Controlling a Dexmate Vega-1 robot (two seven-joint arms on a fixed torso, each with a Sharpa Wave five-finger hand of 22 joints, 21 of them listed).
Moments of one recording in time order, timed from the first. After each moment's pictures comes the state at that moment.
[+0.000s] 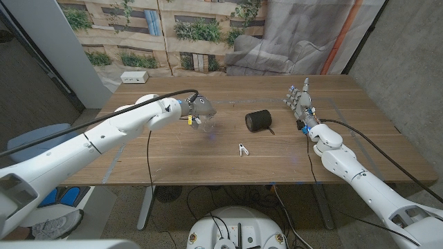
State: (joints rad) left arm 0.63 0.95 0.67 -2.01 1.17 -0.14 -0.49; left_hand 1.03 -0.10 0.45 -0.18 0.28 0.38 0.00 0.88 0.34 0.62 -0.10 0.53 0.50 0.67 -0.03 0.39 0.40 0.27 -0.04 0.19 0.17; right arm -0.84 -0.51 -0.37 -1.30 0.65 0.29 0.03; right_hand -0.02 0.06 -0.27 0.19 0.33 -0.14 -0.05 0.22 0.34 -0.13 -0.10 0.22 0.42 -0.11 -0.04 0.25 0.55 0.04 0.10 0.25 0.20
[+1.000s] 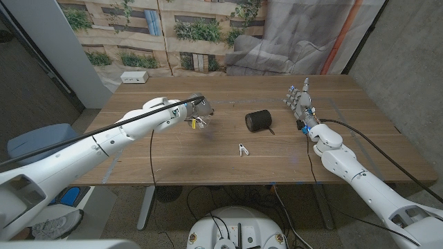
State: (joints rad) left arm 0.62 0.92 0.71 -2.02 1.40 -0.12 -0.58; left_hand 1.03 -0.10 0.45 -0.18 0.28 0.36 0.01 0.88 0.32 0.62 -0.10 0.52 0.50 0.67 -0.03 0.38 0.40 0.27 -0.04 0.19 0.17; right arm -0.84 -0.51 -0.37 -1.30 0.65 0.29 0.03; right_hand -0.02 0.06 -0.27 0.19 0.33 -0.14 -0.05 0.22 0.34 -0.13 -0.10 0.22 0.42 -0.11 -0.04 0.25 0.55 0.04 0.10 0.25 0.20
